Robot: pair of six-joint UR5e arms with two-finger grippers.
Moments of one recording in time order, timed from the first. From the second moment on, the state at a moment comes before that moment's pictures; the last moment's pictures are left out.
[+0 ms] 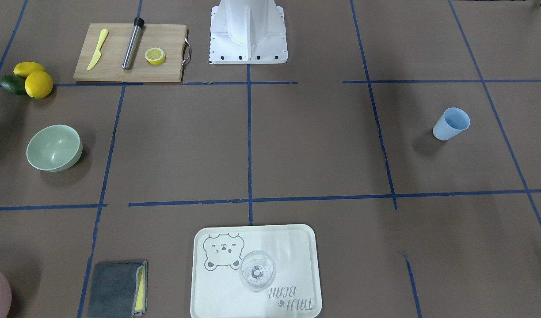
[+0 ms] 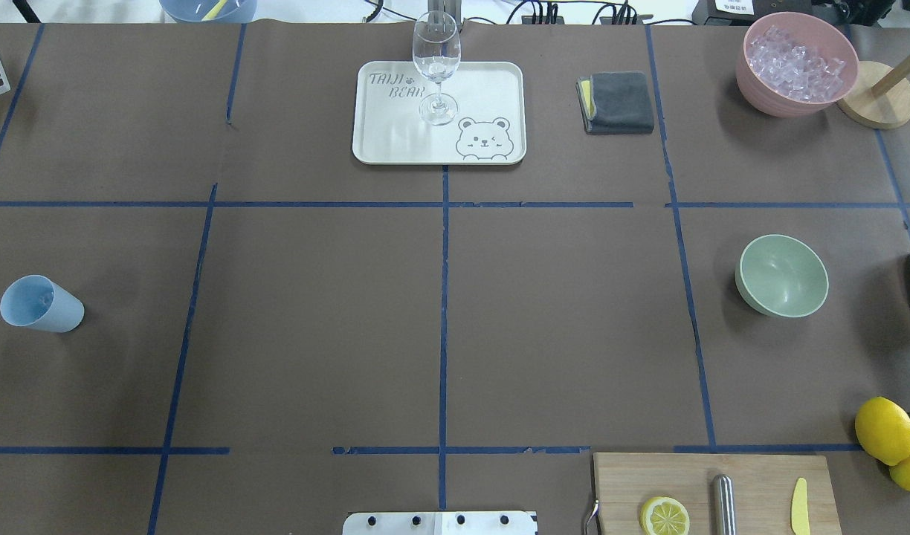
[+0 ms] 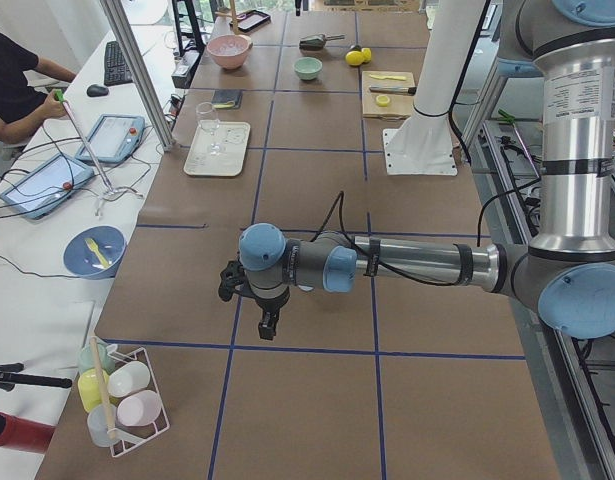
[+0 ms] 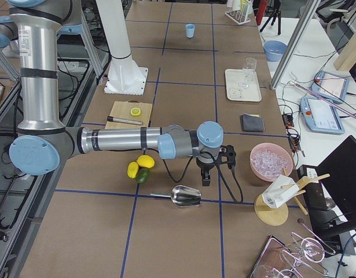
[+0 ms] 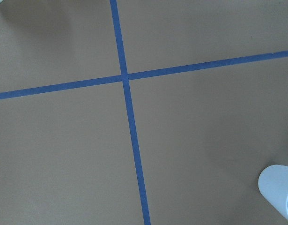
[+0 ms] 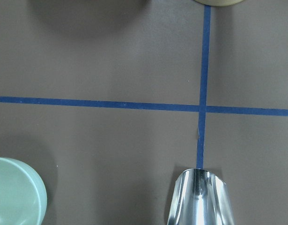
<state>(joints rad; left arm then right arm) -1.49 -1.49 -1.72 -1.64 -2.39 0.02 1.48 -1.60 1.67 -1.46 2.40 0.15</state>
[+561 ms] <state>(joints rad) -1.49 -1.49 -1.76 -1.64 -2.39 0.02 1.47 -1.60 1.67 -1.40 2.40 0.15</state>
